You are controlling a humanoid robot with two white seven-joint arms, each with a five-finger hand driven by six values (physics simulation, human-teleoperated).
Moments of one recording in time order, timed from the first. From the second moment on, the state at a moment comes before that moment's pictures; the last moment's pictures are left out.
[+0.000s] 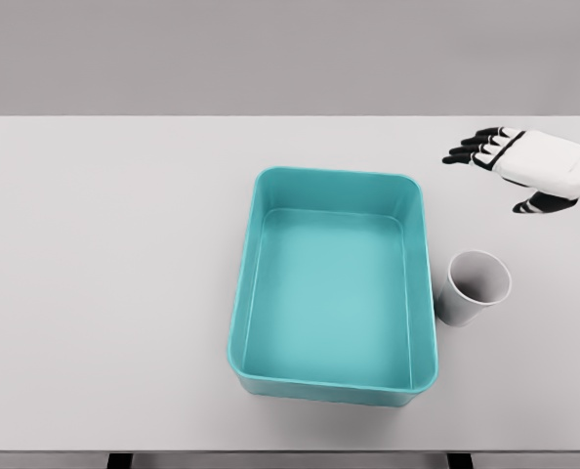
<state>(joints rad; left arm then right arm) 0.04 0.00 -0.06 -0.06 0.05 -0.04 -0.05 -0.60 -1.05 0.65 -1.51 0.38 -0.55 0.25</state>
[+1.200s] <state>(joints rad) 0.04 0.00 -0.06 -0.06 0.05 -0.04 -0.05 -0.11 -1.21 0.65 -1.49 -0.65 -0.61 0.15</state>
